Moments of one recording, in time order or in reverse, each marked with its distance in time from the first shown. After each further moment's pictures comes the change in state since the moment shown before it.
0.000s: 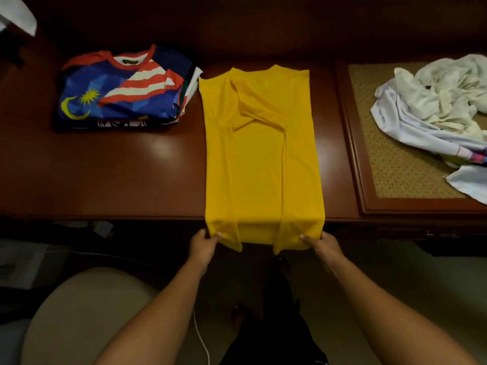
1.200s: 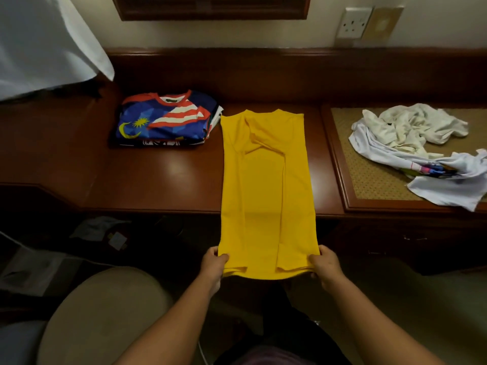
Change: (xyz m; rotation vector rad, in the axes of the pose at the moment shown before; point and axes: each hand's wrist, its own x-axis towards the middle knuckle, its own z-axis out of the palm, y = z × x) left_hand -0.121 -0.038 -0.037 -0.308 -0.080 -0.059; right_hand -0.147 0.019 0.016 -0.129 0.101 -0.084
